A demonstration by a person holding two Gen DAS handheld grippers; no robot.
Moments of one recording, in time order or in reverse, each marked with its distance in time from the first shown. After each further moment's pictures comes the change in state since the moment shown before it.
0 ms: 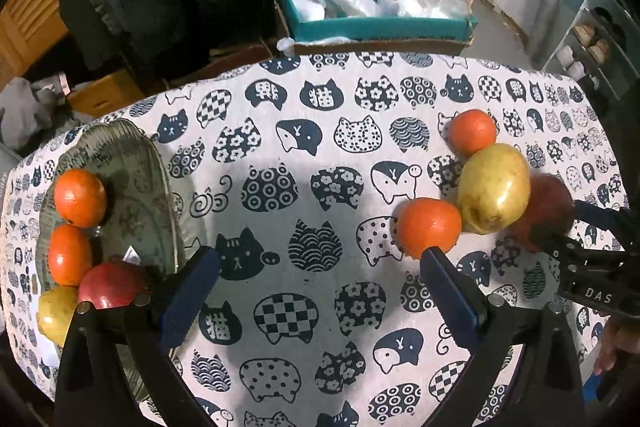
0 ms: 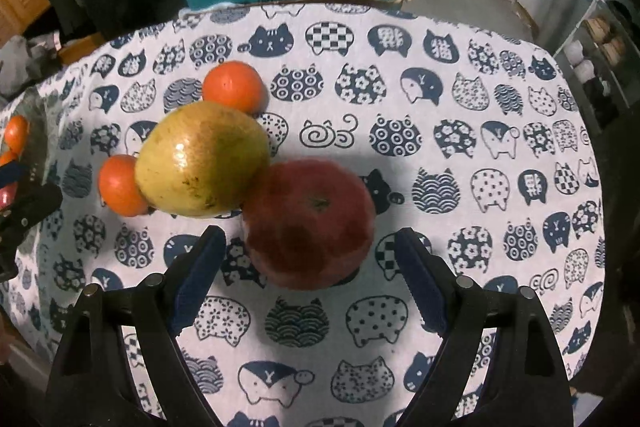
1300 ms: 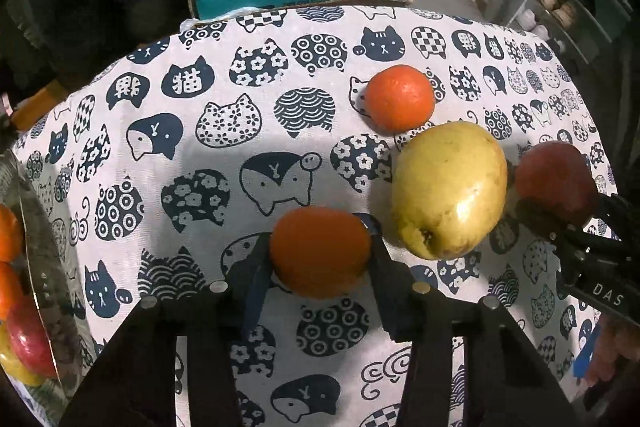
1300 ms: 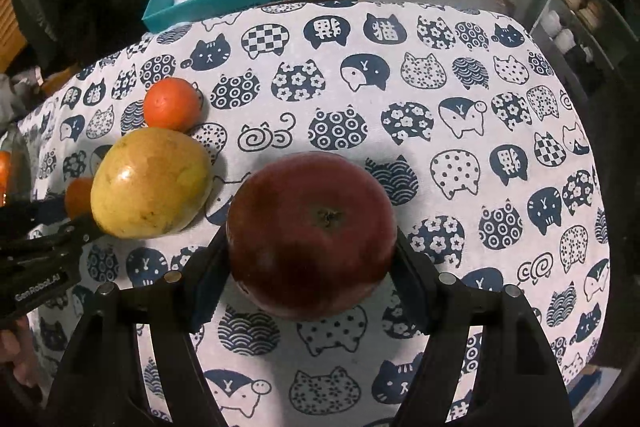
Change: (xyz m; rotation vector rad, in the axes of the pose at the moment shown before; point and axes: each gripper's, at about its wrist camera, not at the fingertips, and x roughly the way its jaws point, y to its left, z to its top) left arm 0.049 -0.069 0.012 0.103 0.077 -0.142; right arm 0.003 -0.040 -0.011 0.113 -0.041 -0.011
